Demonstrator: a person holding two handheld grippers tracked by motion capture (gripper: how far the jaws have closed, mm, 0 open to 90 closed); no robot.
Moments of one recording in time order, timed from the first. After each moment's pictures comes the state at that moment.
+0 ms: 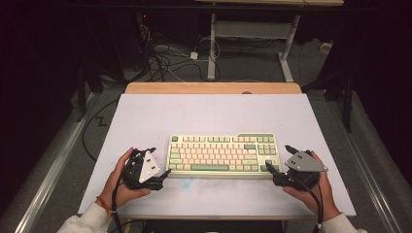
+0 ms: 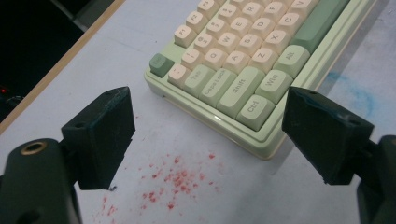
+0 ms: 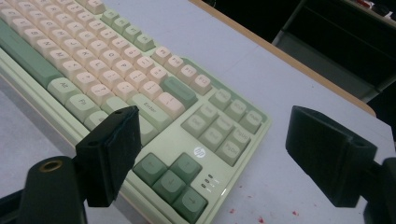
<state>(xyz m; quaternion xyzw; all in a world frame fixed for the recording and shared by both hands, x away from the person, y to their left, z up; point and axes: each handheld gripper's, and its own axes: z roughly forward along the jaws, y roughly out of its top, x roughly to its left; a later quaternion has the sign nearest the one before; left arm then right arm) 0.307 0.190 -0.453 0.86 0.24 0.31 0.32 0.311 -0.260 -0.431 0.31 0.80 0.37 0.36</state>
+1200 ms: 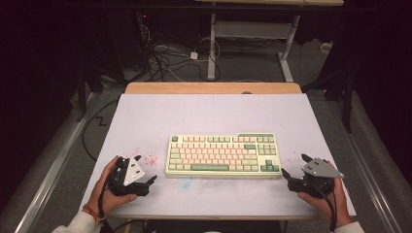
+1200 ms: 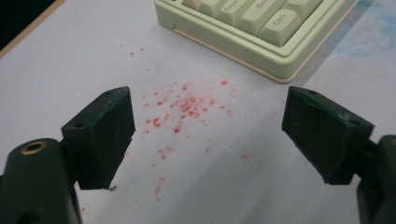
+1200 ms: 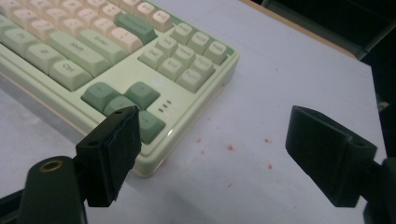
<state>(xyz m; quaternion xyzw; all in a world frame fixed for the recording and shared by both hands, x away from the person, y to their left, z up) 0.299 0.230 -0.476 0.86 0.29 0.28 0.30 0.304 -0.307 -0.457 0.37 0.79 0.35 0.35</state>
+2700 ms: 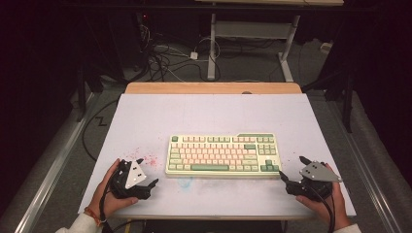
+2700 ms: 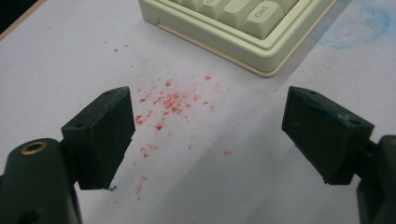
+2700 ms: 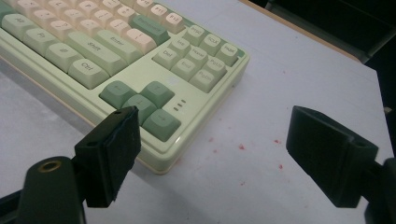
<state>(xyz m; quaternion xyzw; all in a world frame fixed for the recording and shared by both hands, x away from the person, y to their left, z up) 0.295 0.225 -0.482 0.87 0.28 0.28 0.30 0.297 -0.300 -0.459 0.36 0.79 0.35 0.36</state>
